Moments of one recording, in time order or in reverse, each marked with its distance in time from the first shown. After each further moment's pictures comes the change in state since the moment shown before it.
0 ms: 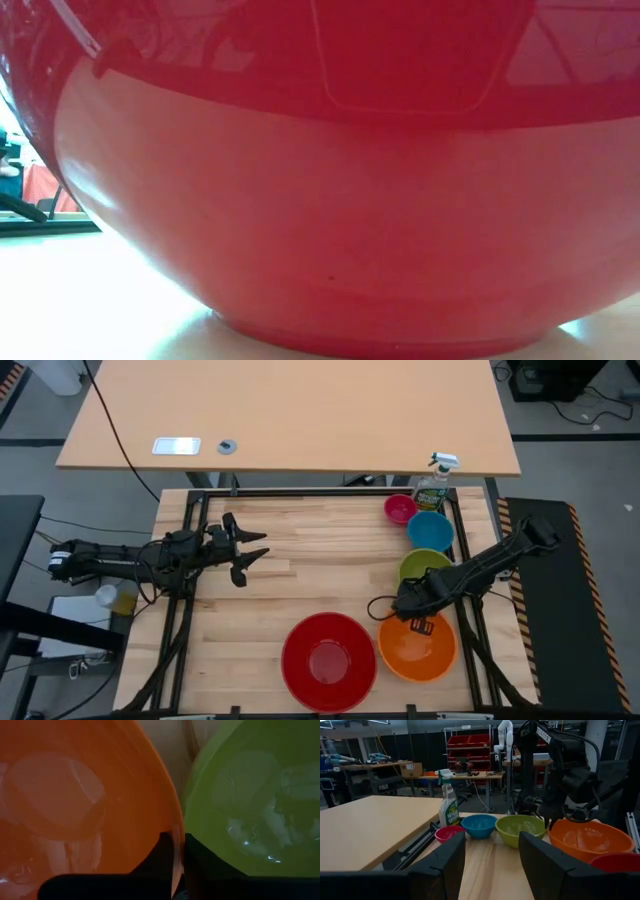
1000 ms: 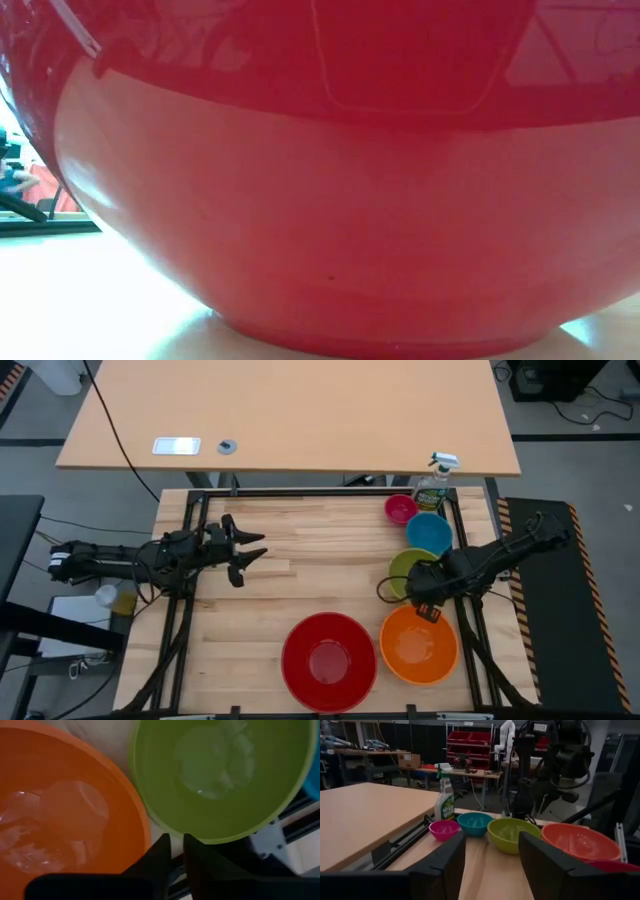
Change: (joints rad) left arm -0.001 -0.030 -0.003 -0.044 0.001 -0.100; right arm -0.027 -0.134 0.157 -0.213 0.029 0.123
